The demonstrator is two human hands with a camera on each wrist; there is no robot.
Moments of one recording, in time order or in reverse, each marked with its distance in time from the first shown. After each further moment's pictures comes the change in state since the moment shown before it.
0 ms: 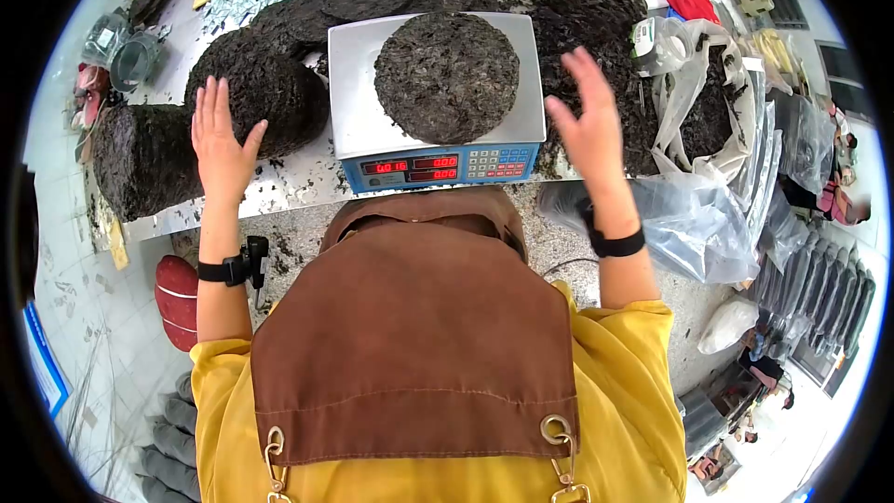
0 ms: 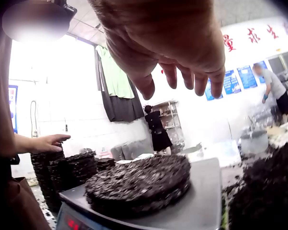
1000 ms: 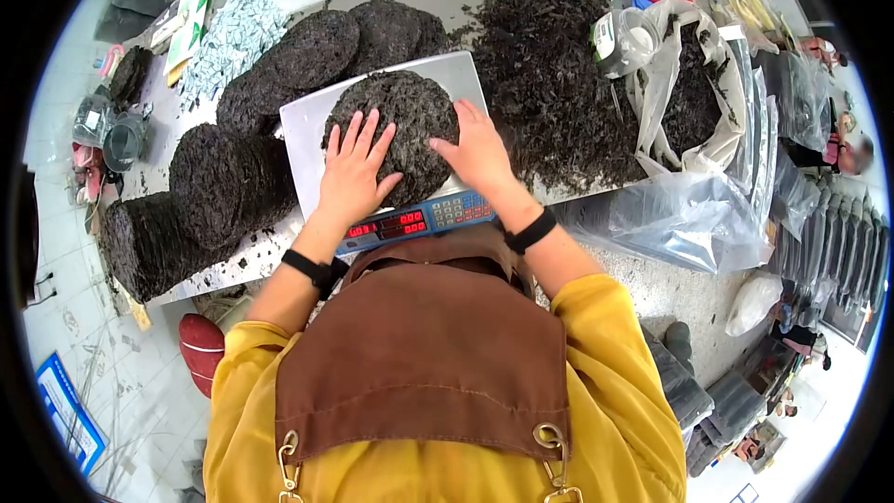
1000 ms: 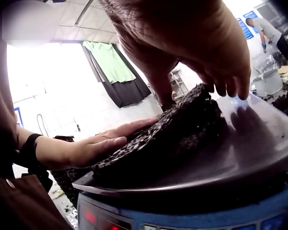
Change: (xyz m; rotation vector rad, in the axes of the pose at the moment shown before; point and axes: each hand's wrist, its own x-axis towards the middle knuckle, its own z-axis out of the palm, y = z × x) left_hand 0.041 0.176 0.095 -0.241 -0.342 0.440; right_hand 0.014 0.023 0.090 0.026 -0.228 0.296
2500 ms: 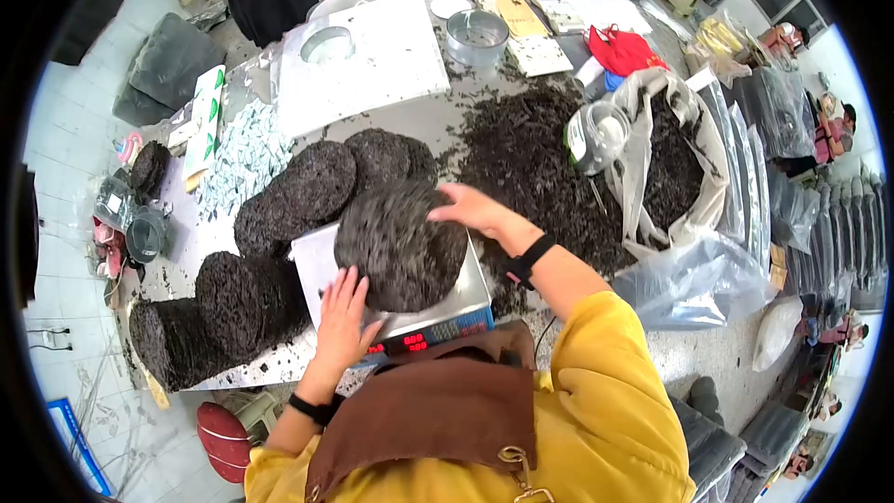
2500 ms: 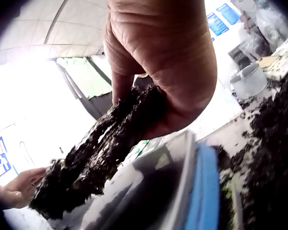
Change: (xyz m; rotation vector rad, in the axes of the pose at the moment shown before) left_hand -0.026 0.003 -0.039 -0.190 -0.091 -0.052; right_hand 0.112 0.049 -0.034 0.980 -0.523 0.143
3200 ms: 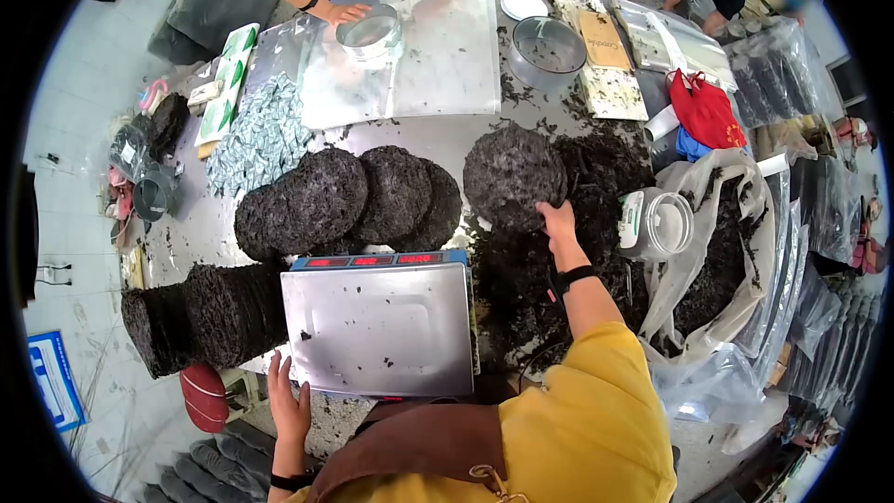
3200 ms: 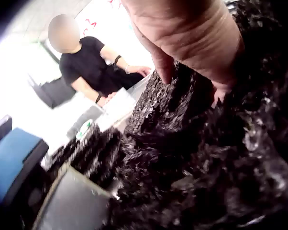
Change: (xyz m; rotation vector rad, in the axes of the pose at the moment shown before) left_hand -0.053 0.014 -0.004 -0.021 0.195 -0.790; right_hand 0.095 0.107 -0.182 0.204 0.718 0.269
